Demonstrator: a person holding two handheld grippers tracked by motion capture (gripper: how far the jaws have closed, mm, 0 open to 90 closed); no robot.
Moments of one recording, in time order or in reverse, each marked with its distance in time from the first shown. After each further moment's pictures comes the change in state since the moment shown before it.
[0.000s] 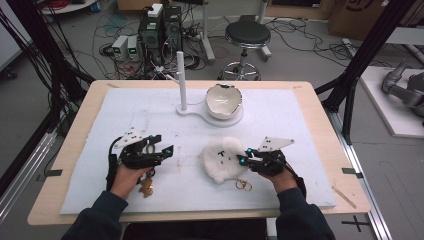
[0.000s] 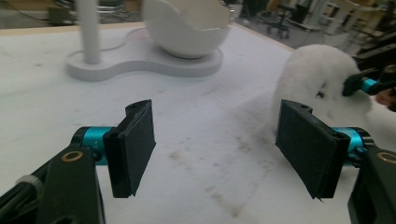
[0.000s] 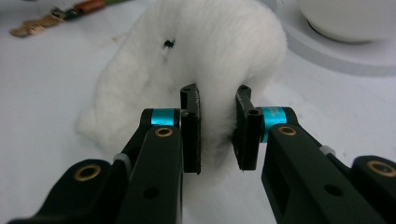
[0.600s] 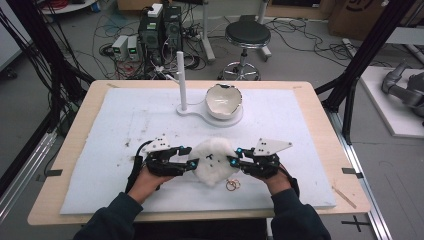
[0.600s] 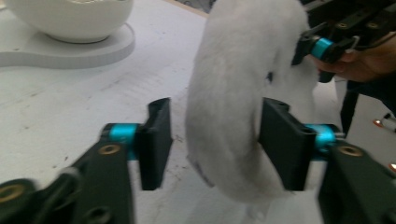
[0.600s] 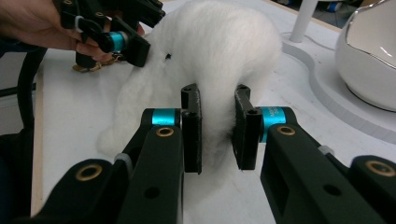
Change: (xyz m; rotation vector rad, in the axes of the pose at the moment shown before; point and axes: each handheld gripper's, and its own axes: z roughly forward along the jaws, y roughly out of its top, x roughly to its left) left arm -0.039 -0.003 0.037 0.092 -0.223 0.074; right arm 0.020 0.015 0.003 -0.131 0.098 -0.080
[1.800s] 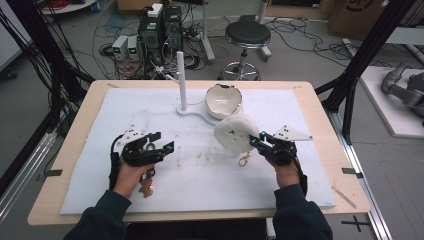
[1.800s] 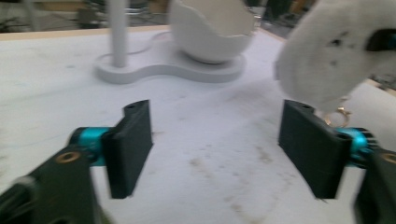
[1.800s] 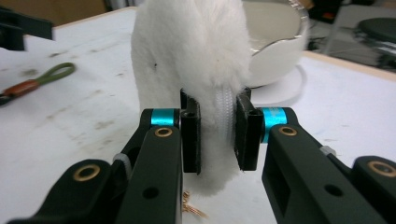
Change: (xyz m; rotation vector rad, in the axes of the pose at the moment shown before) left arm 0.040 0.002 -0.056 -0.110 0.381 -0.105; right arm -0.036 -0.002 -0.032 -0.051 -0.380 0.191
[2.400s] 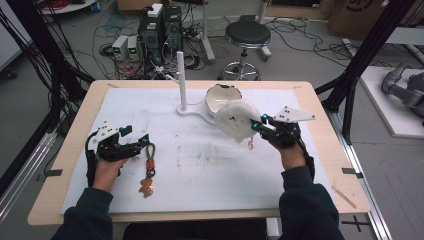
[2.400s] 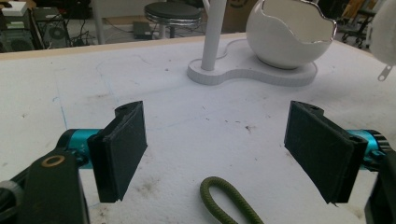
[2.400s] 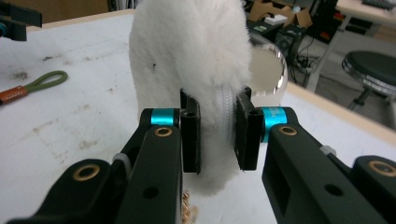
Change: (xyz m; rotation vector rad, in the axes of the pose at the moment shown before) left arm 0.050 -0.004 -0.030 -0.037 0.146 0.022; right arm -0.013 0.060 0.002 0.009 0.015 -0.148
